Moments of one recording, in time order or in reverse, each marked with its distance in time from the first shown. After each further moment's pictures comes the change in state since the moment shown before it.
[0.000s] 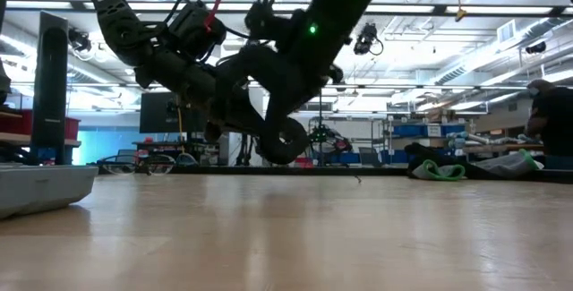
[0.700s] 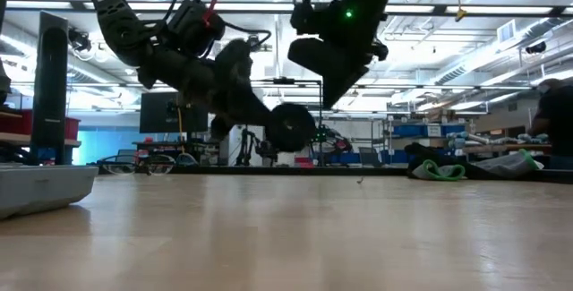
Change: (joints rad) left arm 0.000 0.000 0.000 0.054 0.103 -0.026; right arm -0.061 -0.145 0.002 -0.418 0.063 0.214
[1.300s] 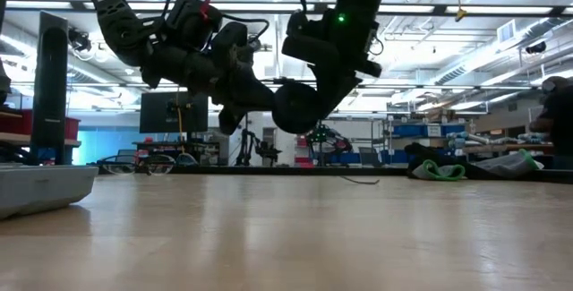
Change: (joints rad) left arm 0.001 0.000 0.000 0.107 0.113 -0.033; right arm -0.083 -0.009 0.000 0.053 -0.299 -0.014
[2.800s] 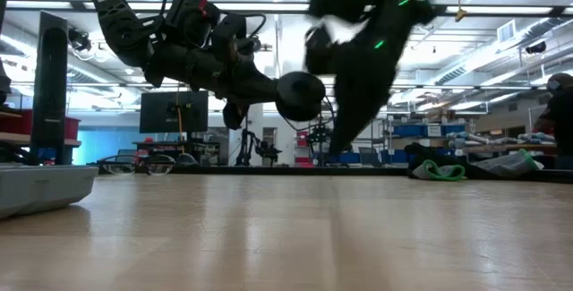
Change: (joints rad) left arm 0.013 0.000 0.000 0.066 0.037 -0.020; right arm 0.023 -0.060 -0.308 0.359 -0.333 -0.383
